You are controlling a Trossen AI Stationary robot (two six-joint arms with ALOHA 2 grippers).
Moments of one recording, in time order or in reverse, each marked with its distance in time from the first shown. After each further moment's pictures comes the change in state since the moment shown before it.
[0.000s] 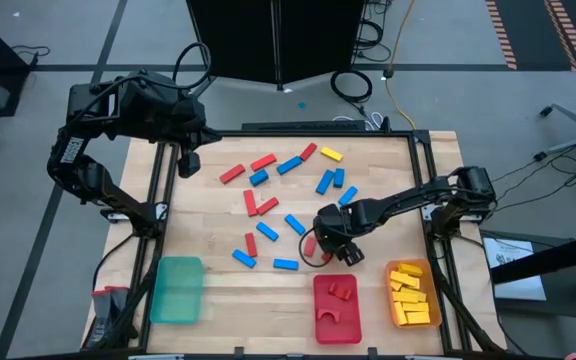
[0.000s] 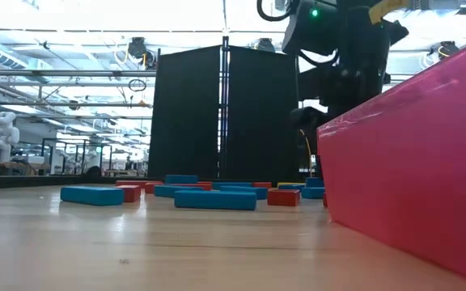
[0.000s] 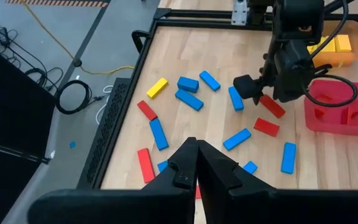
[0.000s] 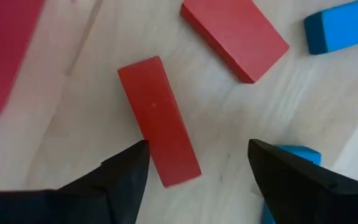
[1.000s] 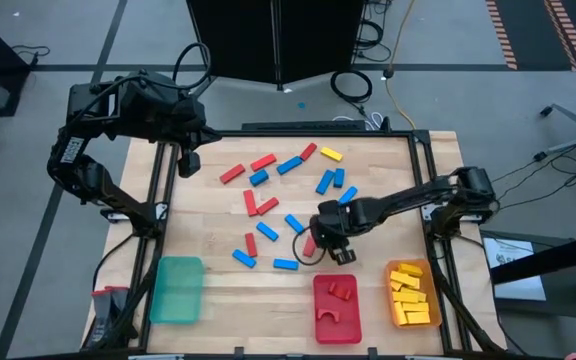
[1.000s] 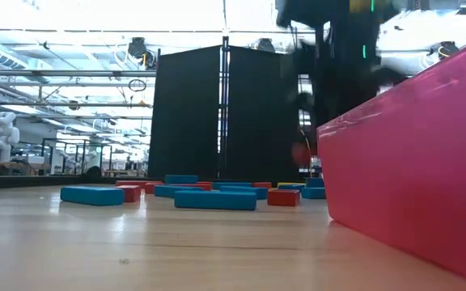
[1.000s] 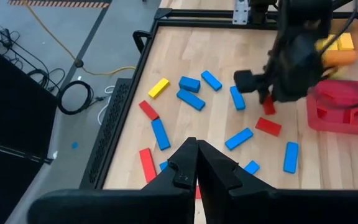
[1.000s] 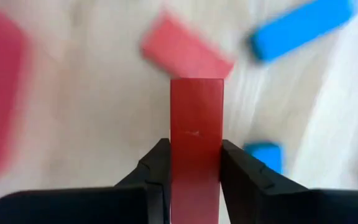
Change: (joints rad) left arm 0.000 0.000 0.000 0.000 -0.005 0.011; right arm 0.018 -0.009 0.103 -0.072 0.047 0.196
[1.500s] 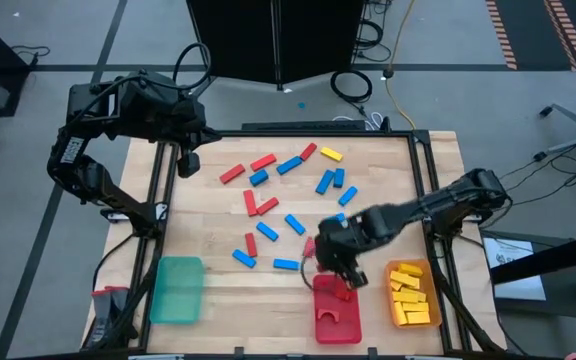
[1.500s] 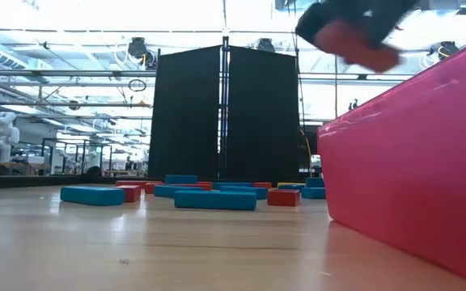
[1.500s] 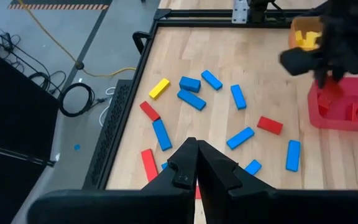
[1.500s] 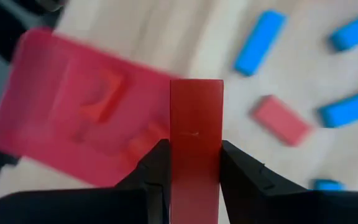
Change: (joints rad) left arm 0.000 0.000 0.000 0.000 0.000 0.018; right arm 0.185 -0.052 0.262 -0.221 -0.159 0.142
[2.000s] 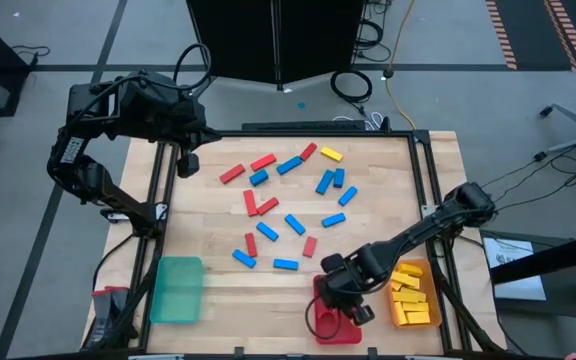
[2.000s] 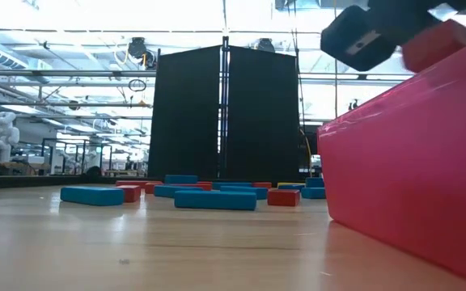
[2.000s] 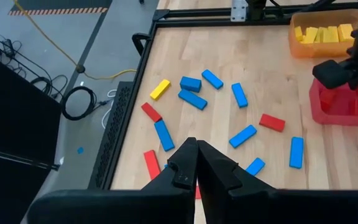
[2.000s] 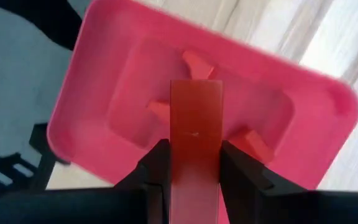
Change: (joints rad) left arm 0.000 0.000 0.000 0.000 0.000 0.034; right arm 0.163 0.145 -0.005 0.093 -0.073 0.144
